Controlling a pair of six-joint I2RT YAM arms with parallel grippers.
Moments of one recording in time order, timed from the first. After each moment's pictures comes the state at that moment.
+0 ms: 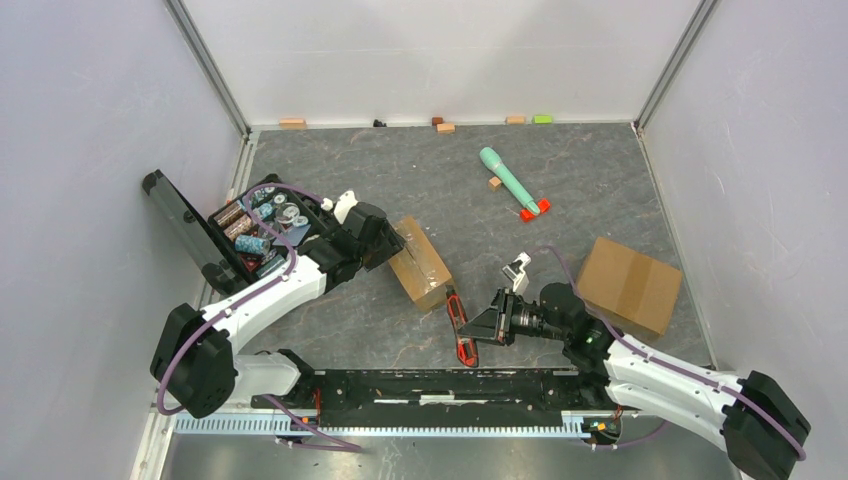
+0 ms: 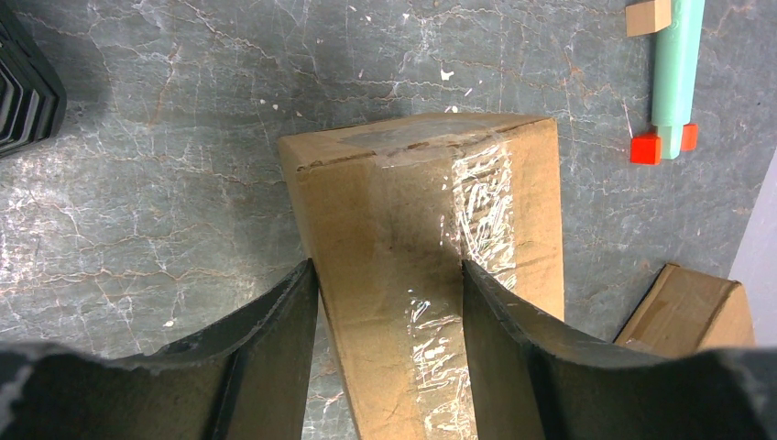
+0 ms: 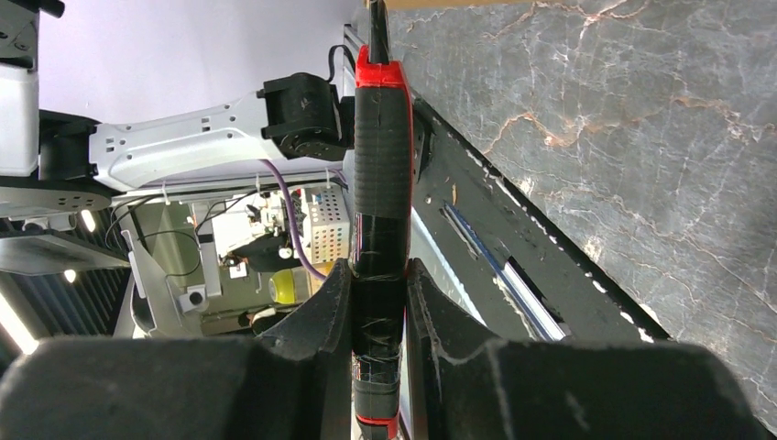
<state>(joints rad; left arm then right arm) -0.64 1.26 0.83 -0.36 -0.26 -1.04 0.84 0.75 0.17 0.31 -0.46 1.28</state>
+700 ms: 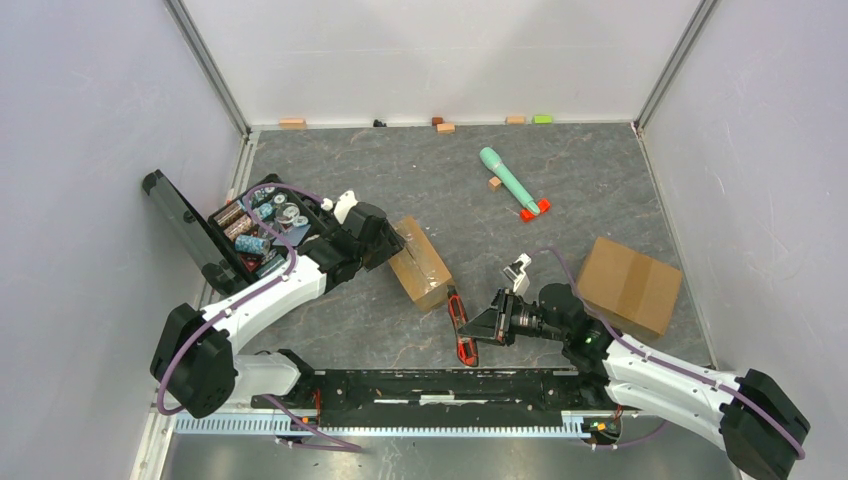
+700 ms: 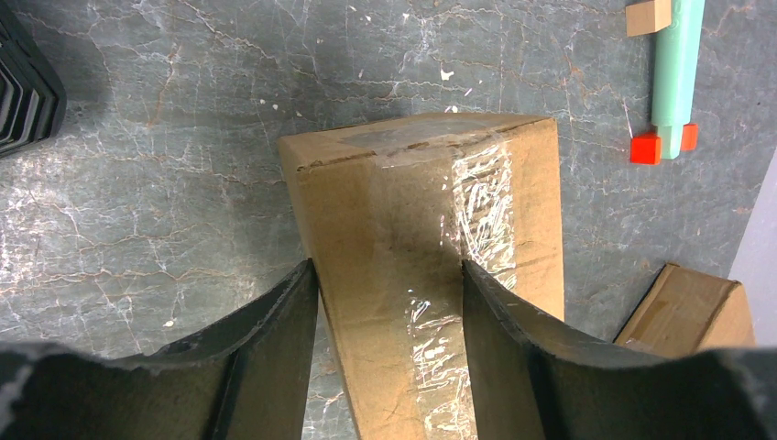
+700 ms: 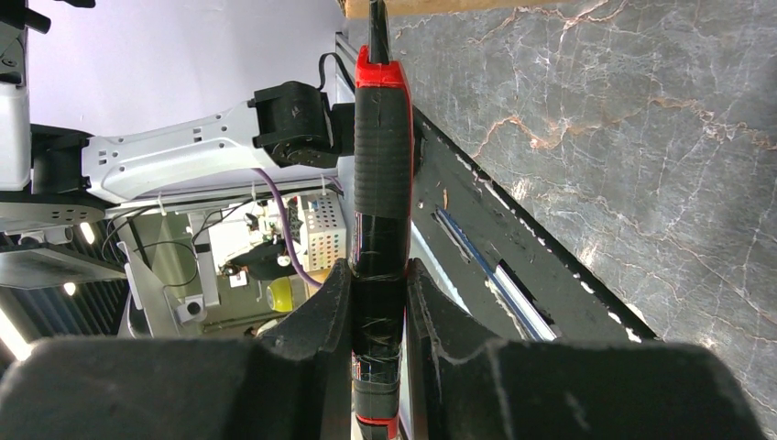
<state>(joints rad) -0.64 1.26 0.83 -0.36 -0.26 -1.04 0.84 0.76 0.15 0.31 -0.44 1.28</state>
